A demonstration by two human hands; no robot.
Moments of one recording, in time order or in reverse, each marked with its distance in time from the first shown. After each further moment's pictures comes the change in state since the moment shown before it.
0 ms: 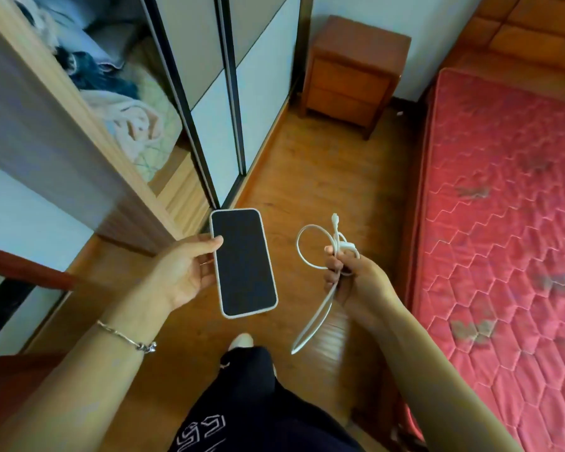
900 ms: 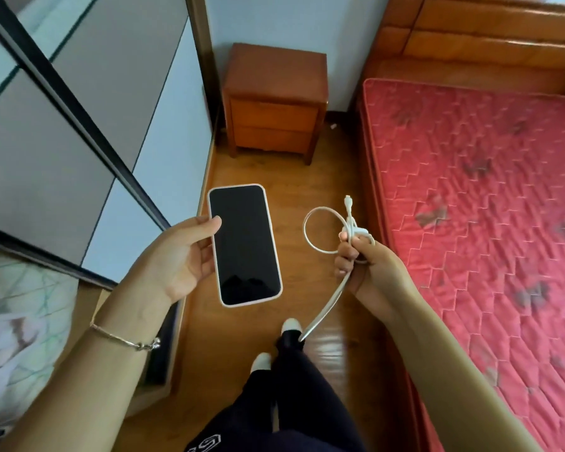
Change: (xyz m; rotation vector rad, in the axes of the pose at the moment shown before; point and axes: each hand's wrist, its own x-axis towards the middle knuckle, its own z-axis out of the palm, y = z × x) left_hand 0.289 0.229 0.201 0.185 -0.281 0.003; right_hand 0.225 -0.256 0.009 0.085 0.189 -0.275
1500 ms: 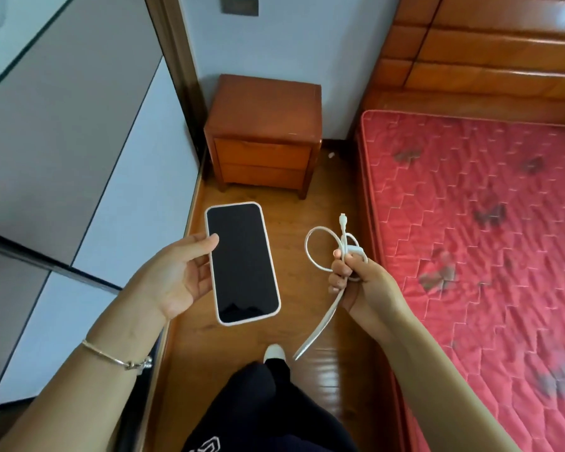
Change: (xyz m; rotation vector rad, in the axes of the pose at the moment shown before) left_hand 0.196 0.095 0.110 0.031 0.071 -0.080; right_hand 0.202 -0.132 -0.032 0.065 0.002 0.045
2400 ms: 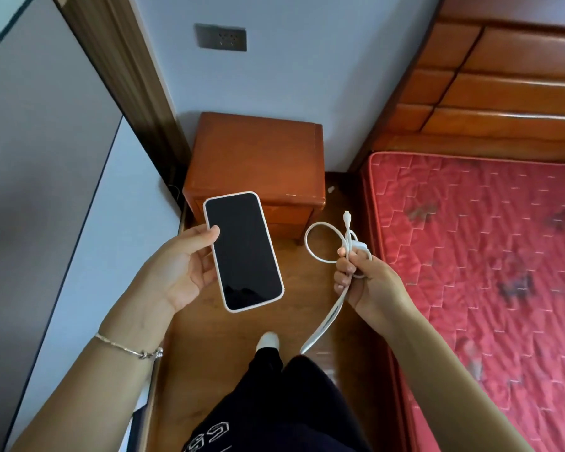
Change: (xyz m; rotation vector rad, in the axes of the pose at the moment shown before) left_hand 0.300 0.228 0.077 -0.090 -0.032 -0.008; right_hand 0.324 -0.177 0.057 -0.055 0.069 0.012
